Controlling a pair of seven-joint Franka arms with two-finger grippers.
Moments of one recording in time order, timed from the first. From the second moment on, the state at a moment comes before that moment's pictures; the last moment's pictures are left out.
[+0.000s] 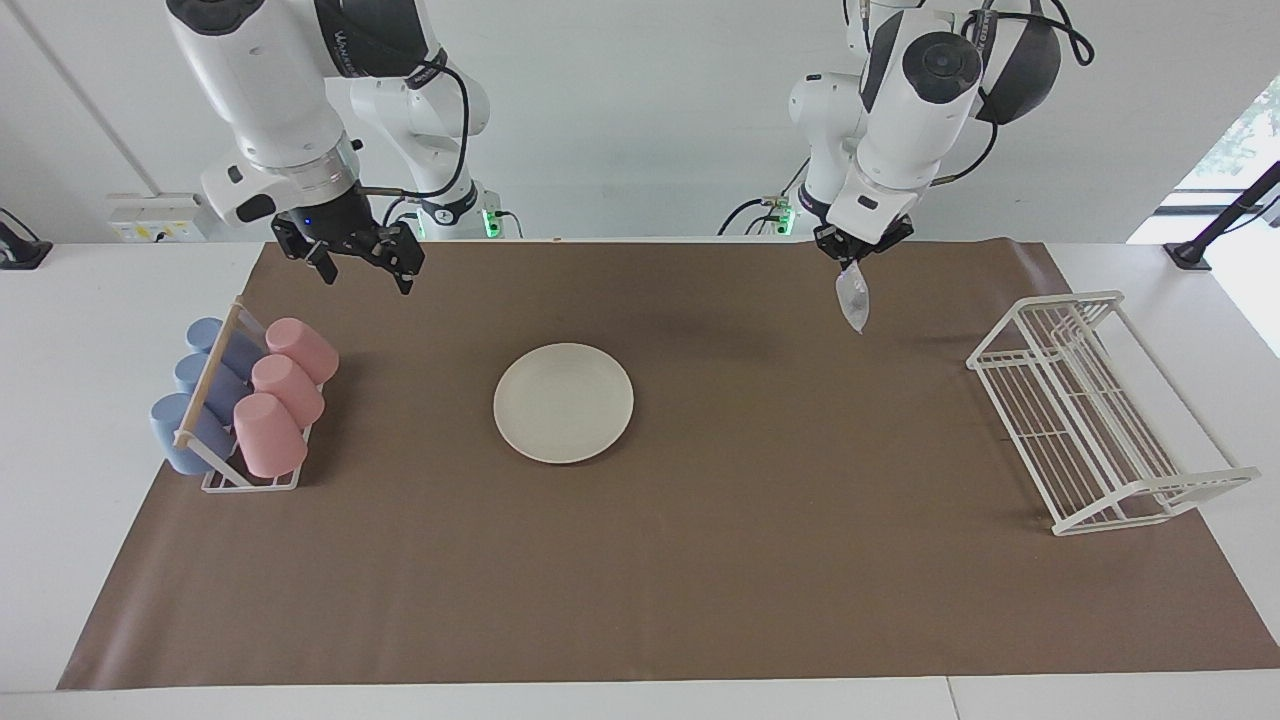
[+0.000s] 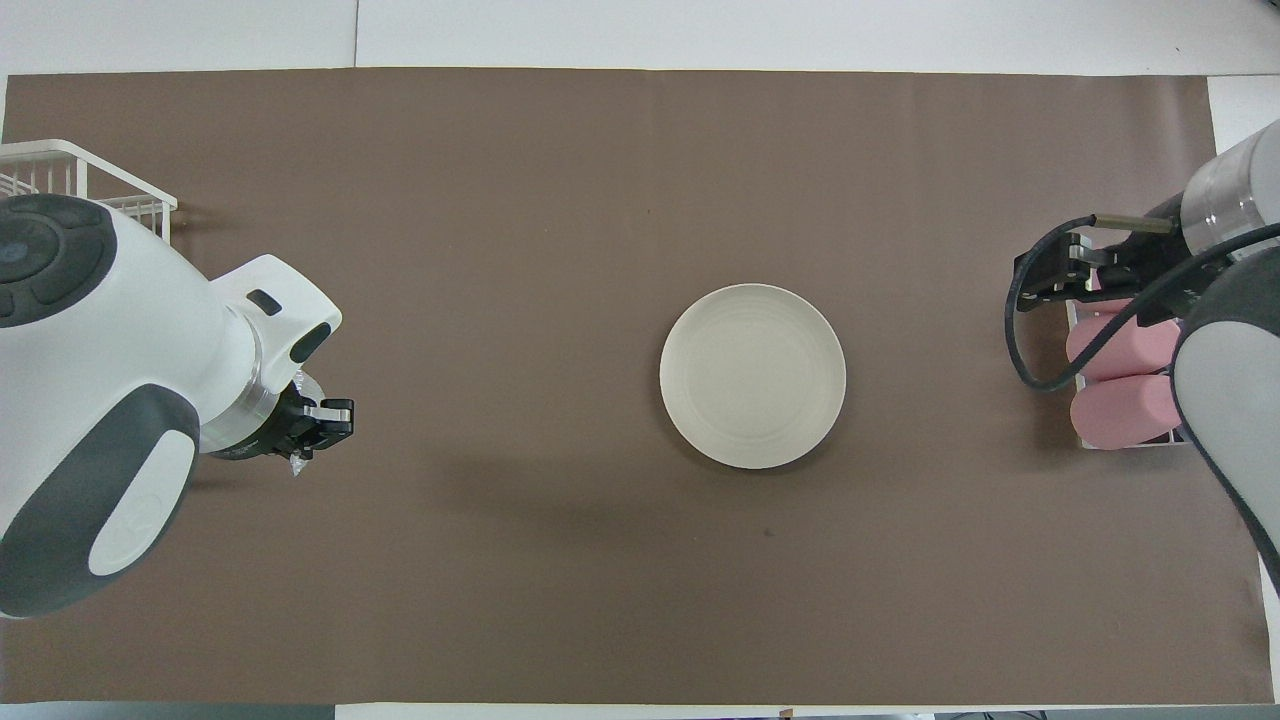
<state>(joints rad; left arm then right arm) -0.29 -0.11 -0.10 -1.85 0.10 1.48 -0.41 -0.07 0.04 0.17 -1.54 -0.03 1.52 0.25</state>
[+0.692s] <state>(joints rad) -0.39 0.11 -0.12 -1.73 0.77 1.18 -0.47 0.12 0.02 -0.07 -1.54 -0.03 1.49 0.03</state>
